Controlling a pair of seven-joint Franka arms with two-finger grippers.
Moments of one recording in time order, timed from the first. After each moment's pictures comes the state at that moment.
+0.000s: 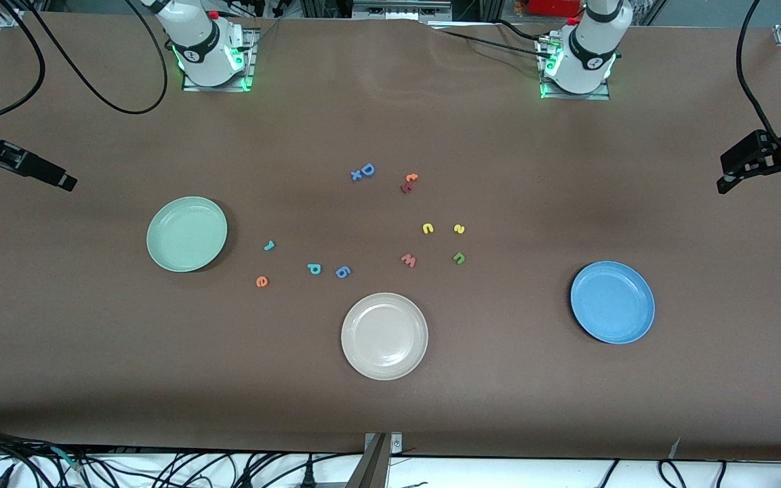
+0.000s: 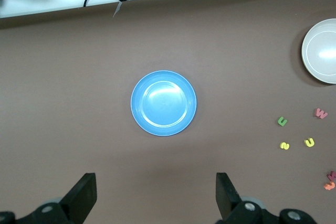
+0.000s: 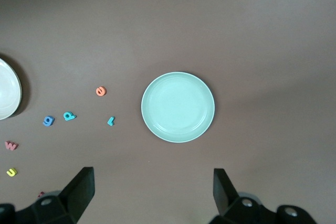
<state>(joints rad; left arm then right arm) -0.06 0.07 0.06 -1.44 -0.01 1.63 0.13 -0.17 0.08 0.14 -1.54 0.08 1.57 0.33</state>
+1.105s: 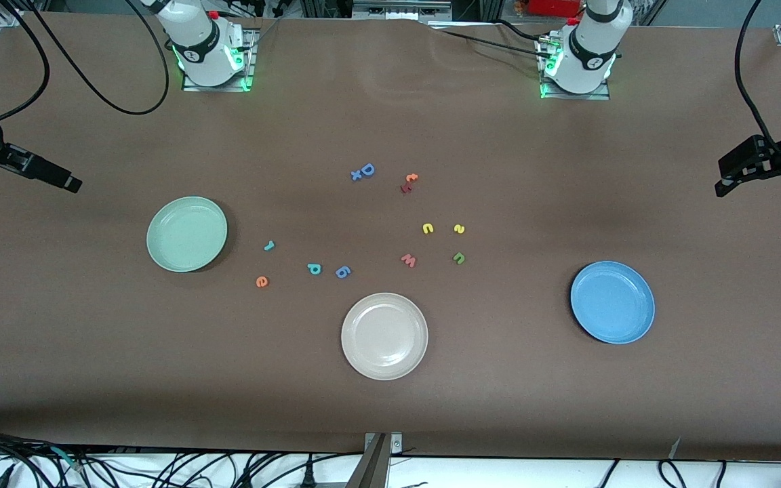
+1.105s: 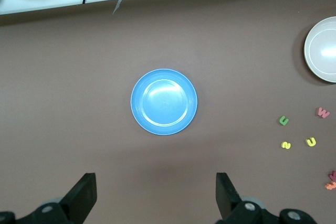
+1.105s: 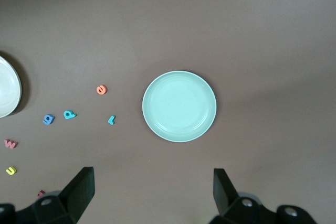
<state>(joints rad) -0.06 0.09 0.06 -1.44 -0.01 1.63 0.13 -0.17 0.08 0.14 -1.55 0.08 1.57 0.33</state>
